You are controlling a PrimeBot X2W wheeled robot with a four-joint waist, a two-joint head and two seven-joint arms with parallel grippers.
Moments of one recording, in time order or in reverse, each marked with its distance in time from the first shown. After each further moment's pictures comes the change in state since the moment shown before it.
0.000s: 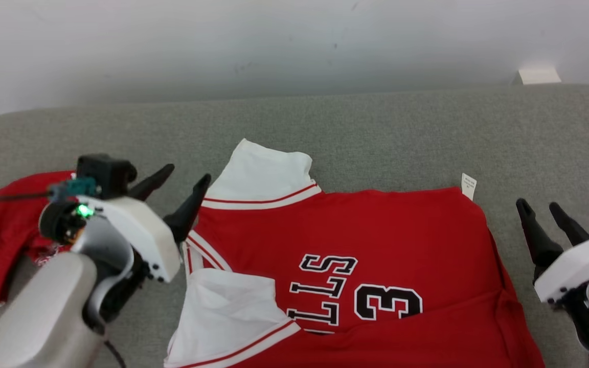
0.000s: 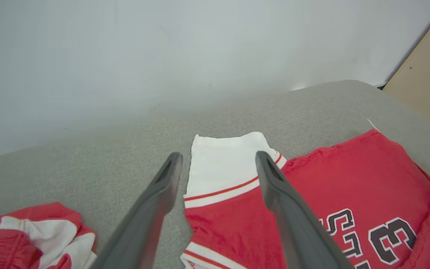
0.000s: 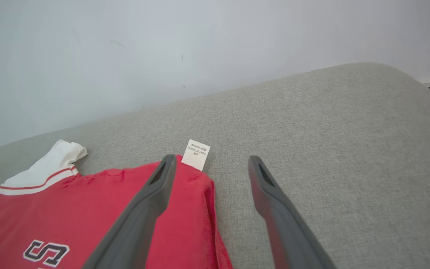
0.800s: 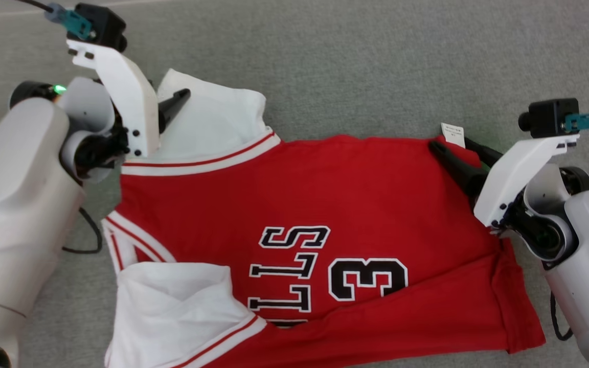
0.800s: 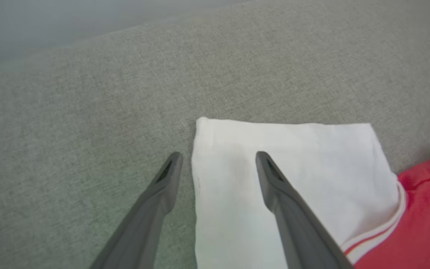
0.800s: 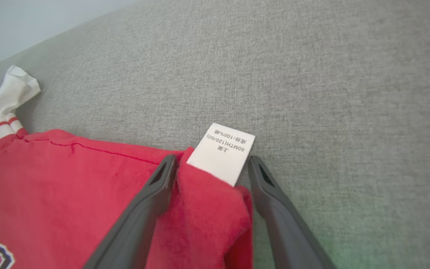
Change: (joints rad) left arm -0.637 -0.048 -0.220 0.579 -0.185 -0.123 0.319; right arm -0.468 -0.037 0.408 0.294 0.286 0.000 0.180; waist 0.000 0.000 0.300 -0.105
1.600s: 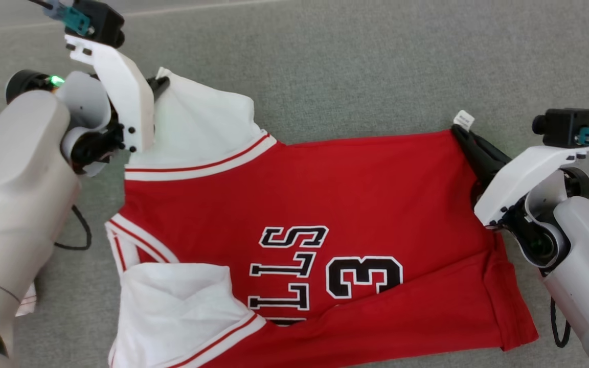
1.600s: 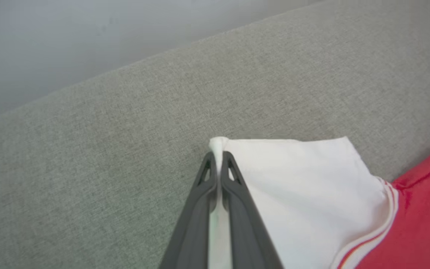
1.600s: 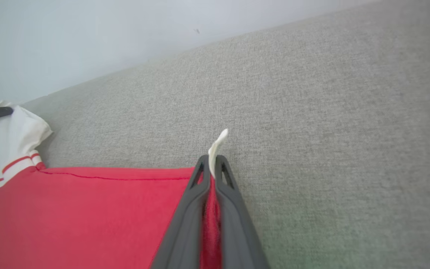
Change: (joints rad) left arm -0.116 0.010 -0.211 0.165 -0.091 0.000 -0.142; right arm -0.070 -0.048 0.206 0.101 0.165 0.000 -0.327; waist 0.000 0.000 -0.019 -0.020
